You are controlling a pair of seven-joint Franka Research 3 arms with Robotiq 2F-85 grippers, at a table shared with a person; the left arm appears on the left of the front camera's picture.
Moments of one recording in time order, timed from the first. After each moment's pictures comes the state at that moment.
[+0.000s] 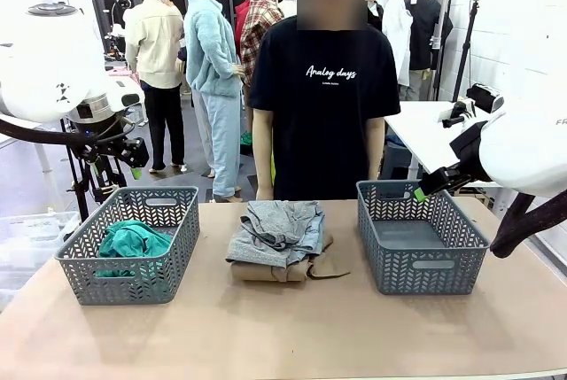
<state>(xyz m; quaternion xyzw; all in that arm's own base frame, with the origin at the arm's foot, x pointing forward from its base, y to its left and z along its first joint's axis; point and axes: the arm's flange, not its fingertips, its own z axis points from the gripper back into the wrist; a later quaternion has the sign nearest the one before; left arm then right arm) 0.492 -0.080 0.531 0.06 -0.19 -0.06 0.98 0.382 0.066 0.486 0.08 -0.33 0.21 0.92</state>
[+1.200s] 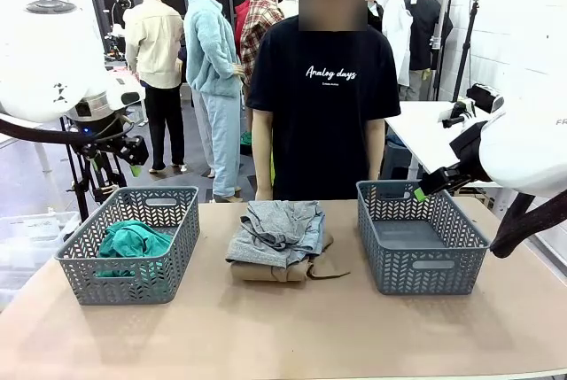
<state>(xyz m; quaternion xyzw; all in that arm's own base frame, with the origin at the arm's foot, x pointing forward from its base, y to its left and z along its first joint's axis) 0.473 -0.088 0.547 0.07 -0.22 -0.09 0.97 0.382 0.066 0.486 0.08 -0.33 0.21 0.92</state>
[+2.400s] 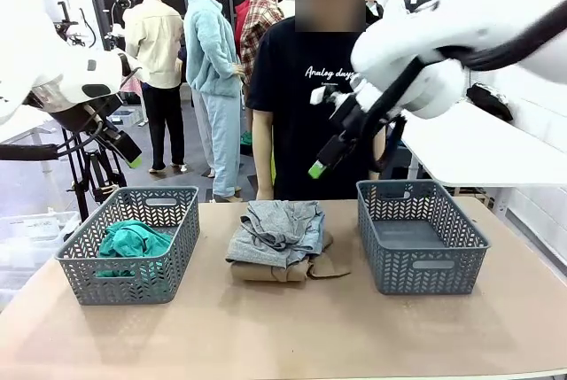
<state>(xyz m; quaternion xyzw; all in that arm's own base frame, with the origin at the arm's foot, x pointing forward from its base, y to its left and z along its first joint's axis) 0.379 -0.110 0.588 0.07 -0.30 -0.31 0.90 0.548 0.248 0.491 0.23 -0.19 0.47 0.83</state>
